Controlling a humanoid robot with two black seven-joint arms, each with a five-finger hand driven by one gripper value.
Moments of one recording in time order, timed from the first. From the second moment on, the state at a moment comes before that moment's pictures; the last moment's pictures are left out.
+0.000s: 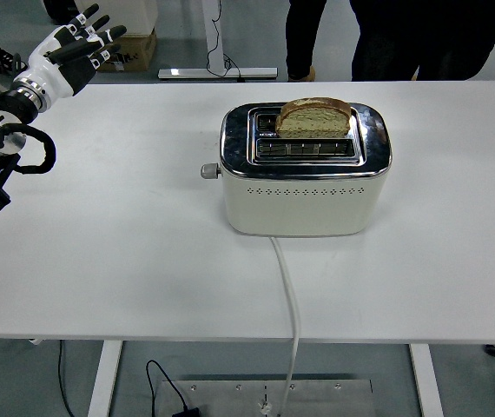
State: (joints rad) left arm -1.12 0.31 -0.47 -0.38 -0.18 -0.33 -0.09; right arm 0.00 0.00 0.43 0.09 -0.31 0.06 0.06
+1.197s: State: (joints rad) left arm -1.13 0.32 -0.46 -0.39 -0.17 -0.33 -0.08; right arm 0.00 0.00 0.43 0.09 -0.31 0.06 0.06
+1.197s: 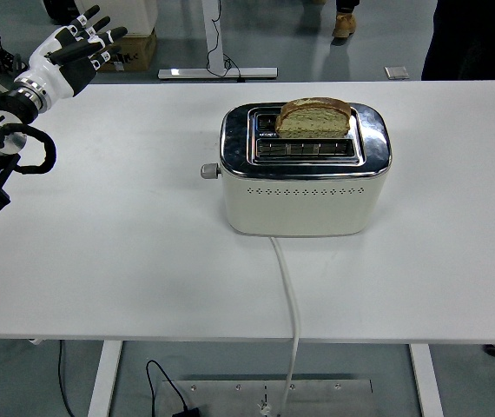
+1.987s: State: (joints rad) left arm -1.15 0.50 -0.46 -0.73 -0.04 -0.27 -0.02; right arm 0.00 0.00 0.43 0.09 -0.31 0.06 0.06
